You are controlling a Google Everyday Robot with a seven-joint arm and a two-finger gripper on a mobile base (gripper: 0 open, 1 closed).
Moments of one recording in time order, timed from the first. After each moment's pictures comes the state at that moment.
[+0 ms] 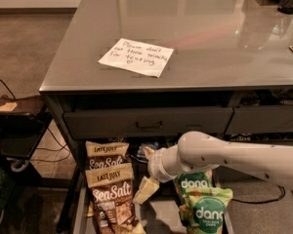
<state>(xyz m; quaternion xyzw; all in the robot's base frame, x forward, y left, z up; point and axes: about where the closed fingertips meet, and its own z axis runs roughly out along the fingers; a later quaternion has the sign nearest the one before) 0.466 0.025 0.552 -0.62 0.70 0.23 0.28</state>
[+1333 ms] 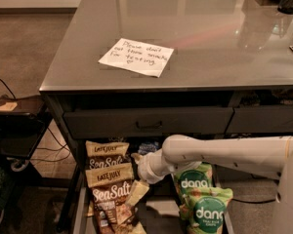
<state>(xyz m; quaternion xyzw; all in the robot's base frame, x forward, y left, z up) 0.476 0.063 0.490 -0.64 0.68 0.26 0.25</state>
